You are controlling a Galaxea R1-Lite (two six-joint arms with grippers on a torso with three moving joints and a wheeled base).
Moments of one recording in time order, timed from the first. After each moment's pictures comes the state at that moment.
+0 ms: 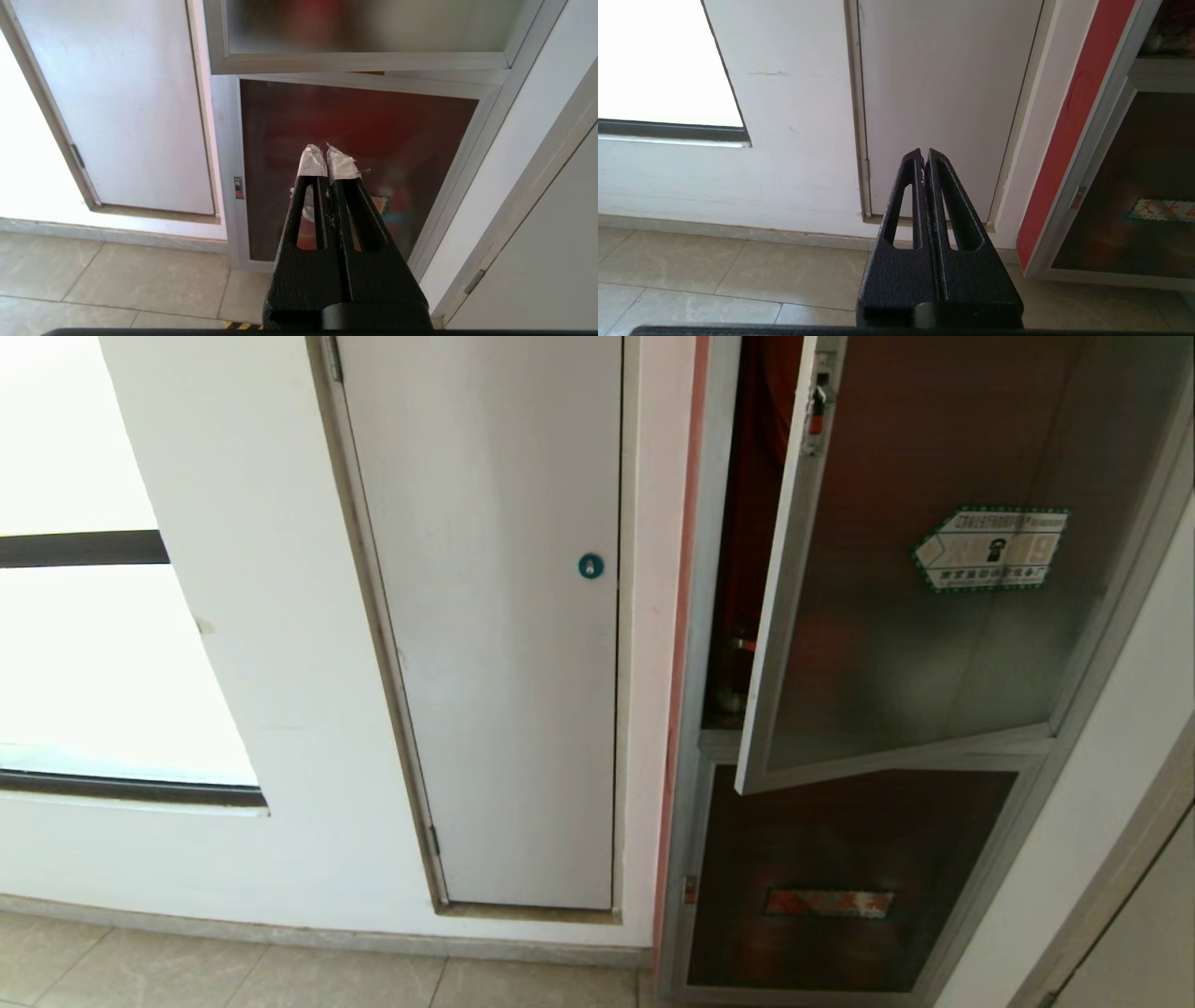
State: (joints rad) left arm 0.00 0.00 0.00 -0.01 0.01 -0.02; right arm 0.00 0.00 0.00 0.01 0.00 -0.05
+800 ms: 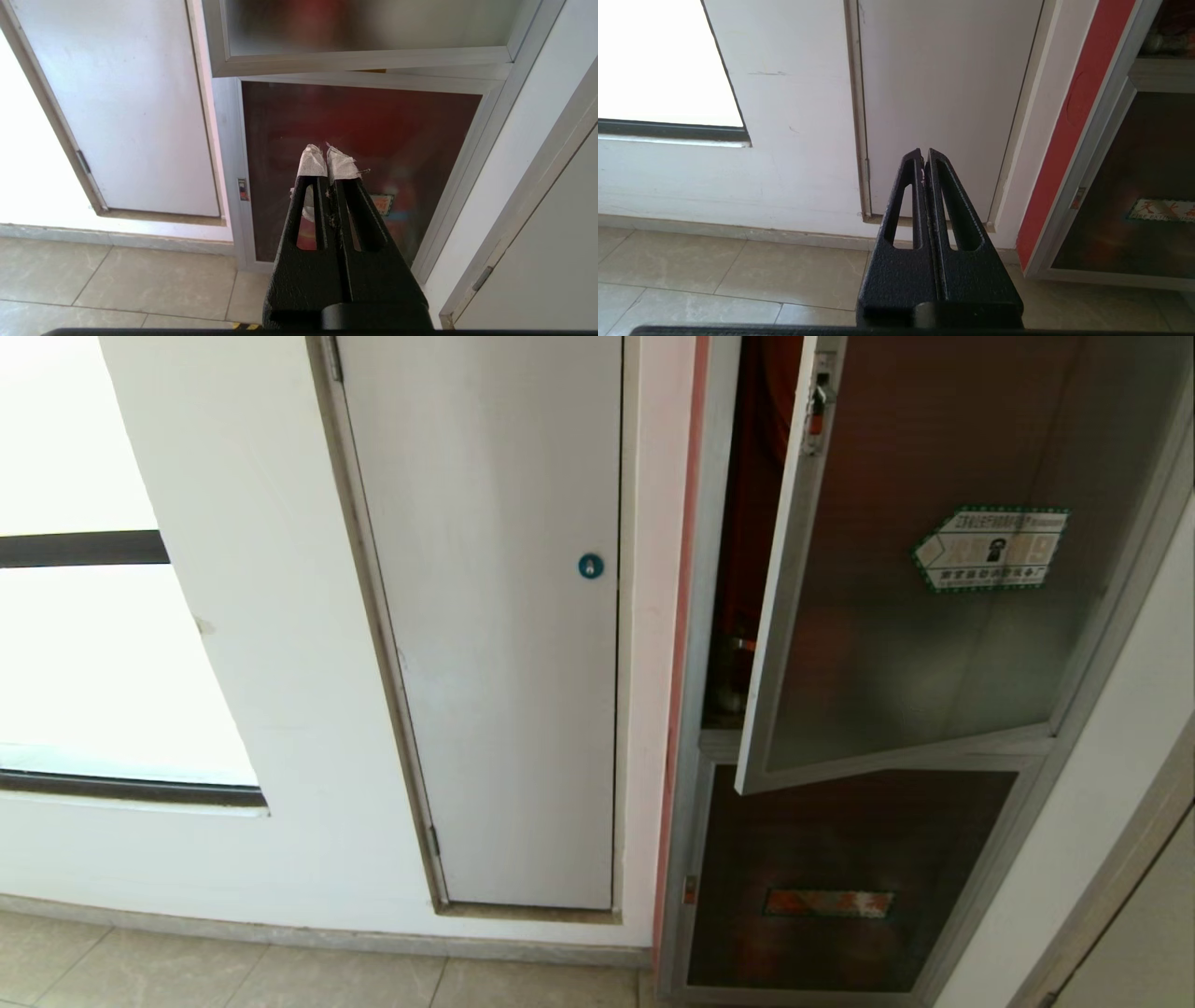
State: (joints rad) left arm 0.00 0.00 0.00 -0.01 0.01 -0.02; right arm 0.00 0.00 0.00 0.00 -0.01 -0.02
